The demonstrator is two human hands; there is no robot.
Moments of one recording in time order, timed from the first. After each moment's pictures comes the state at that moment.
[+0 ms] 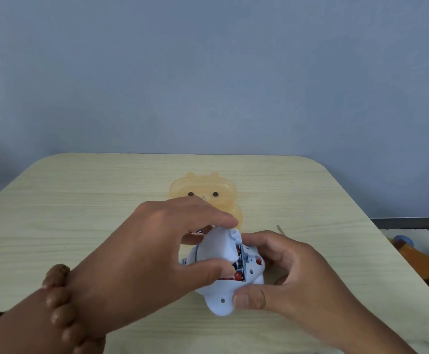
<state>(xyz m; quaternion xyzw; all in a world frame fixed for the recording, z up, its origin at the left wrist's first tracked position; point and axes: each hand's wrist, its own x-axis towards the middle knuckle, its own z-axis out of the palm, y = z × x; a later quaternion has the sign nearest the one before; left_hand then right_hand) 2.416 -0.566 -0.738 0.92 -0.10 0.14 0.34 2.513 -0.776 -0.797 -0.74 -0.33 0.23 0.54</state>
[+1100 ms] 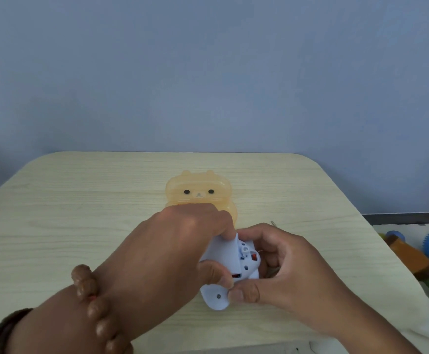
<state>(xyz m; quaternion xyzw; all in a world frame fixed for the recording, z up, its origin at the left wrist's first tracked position) 2.421 -0.584 -0.740 0.97 -0.05 0.09 0.20 2.514 -0.776 -0.796 -0.74 -0.30 0.24 0.55</state>
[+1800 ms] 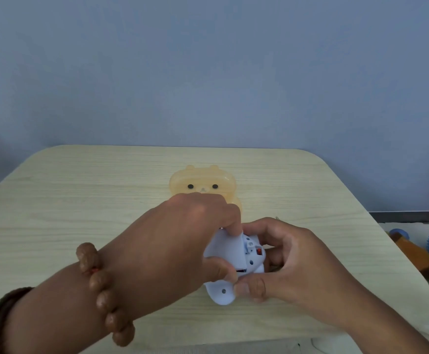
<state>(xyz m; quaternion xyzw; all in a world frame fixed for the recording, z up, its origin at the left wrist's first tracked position) 2.423 -0.581 -0.733 0.97 -0.07 0.07 0.20 2.512 -0.777 -0.785 -0.73 -0.29 0.29 0.56</state>
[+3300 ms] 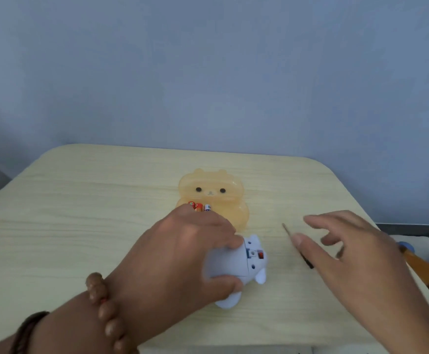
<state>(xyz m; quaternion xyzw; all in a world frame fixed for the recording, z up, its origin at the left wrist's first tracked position) 2.410 -0.578 -0.763 0.97 -0.04 0.15 0.19 2.516 -0.809 -0.771 -0.92 -0.24 -0.13 0.27</state>
